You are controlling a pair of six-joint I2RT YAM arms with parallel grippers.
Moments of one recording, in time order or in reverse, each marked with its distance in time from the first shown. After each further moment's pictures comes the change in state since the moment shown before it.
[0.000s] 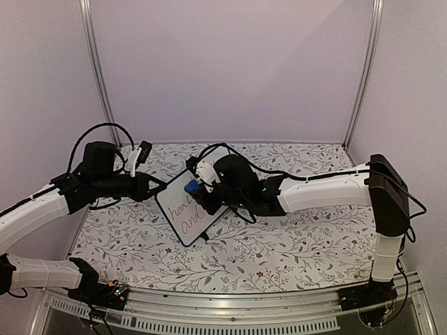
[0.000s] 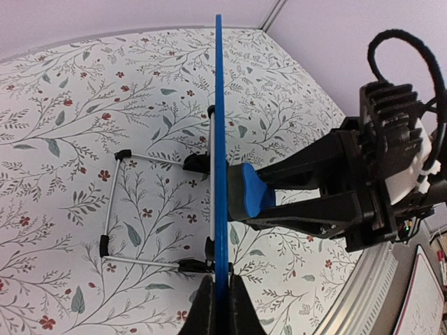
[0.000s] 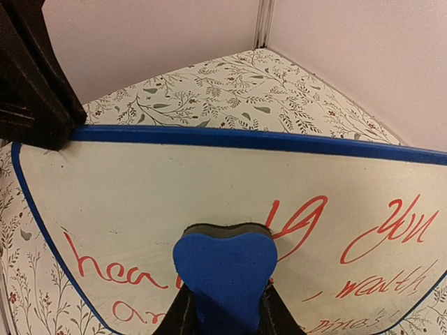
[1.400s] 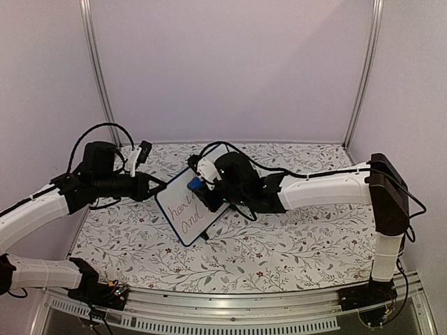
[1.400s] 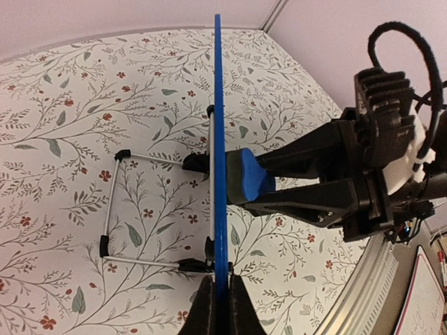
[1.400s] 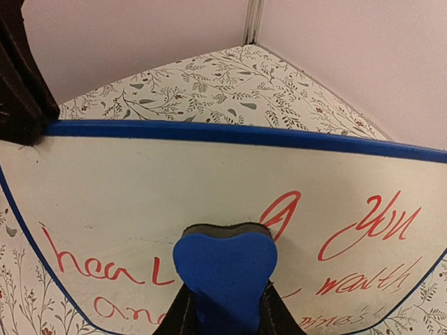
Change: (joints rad) left arm 0.000 0.000 0.000 0.001 -0.003 0.000; right arm -0.017 0.000 0.022 -0.024 0.025 -0.031
